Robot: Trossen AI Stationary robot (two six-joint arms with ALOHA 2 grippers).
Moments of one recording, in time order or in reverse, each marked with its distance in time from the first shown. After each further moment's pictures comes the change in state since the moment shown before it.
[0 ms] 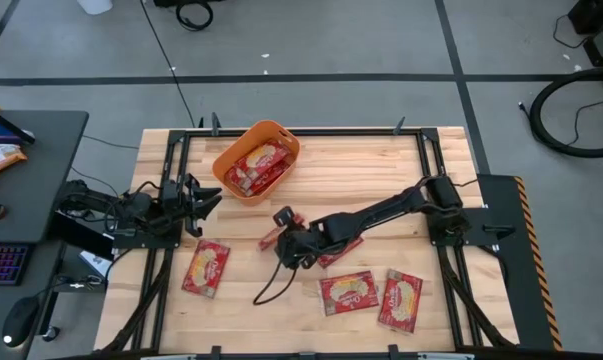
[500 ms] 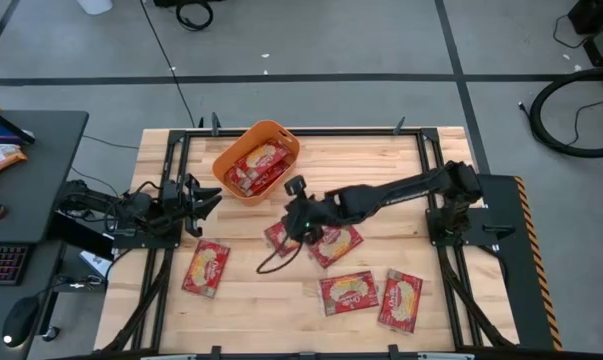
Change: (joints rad) left arm 0.000 0.000 0.000 0.000 0.000 0.000; right arm -0.084 -0.182 0.003 -0.108 -0.005 0.012
